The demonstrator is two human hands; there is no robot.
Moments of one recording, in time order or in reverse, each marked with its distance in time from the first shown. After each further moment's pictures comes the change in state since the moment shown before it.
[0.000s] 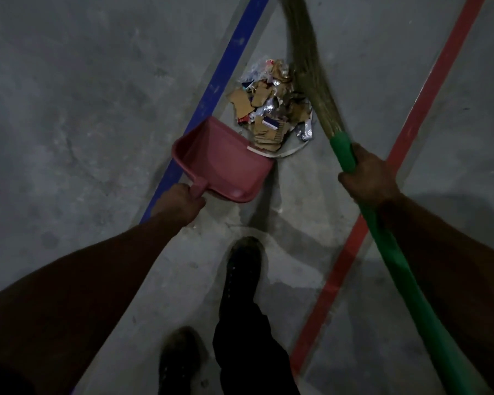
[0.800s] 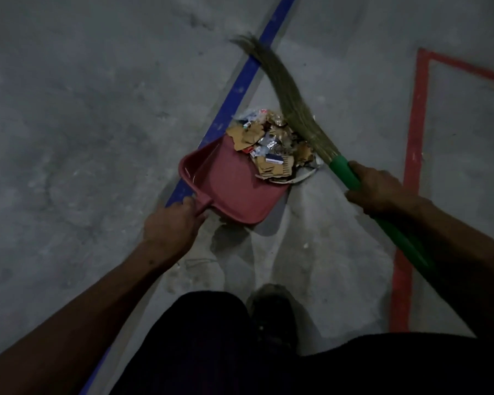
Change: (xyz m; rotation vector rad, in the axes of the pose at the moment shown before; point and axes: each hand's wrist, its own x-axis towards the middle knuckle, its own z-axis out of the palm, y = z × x) left_hand 0.073 -0.074 0.042 0.500 0.534 0.553; right_hand 0.032 0.018 0.092 -0.230 0.134 -0.050
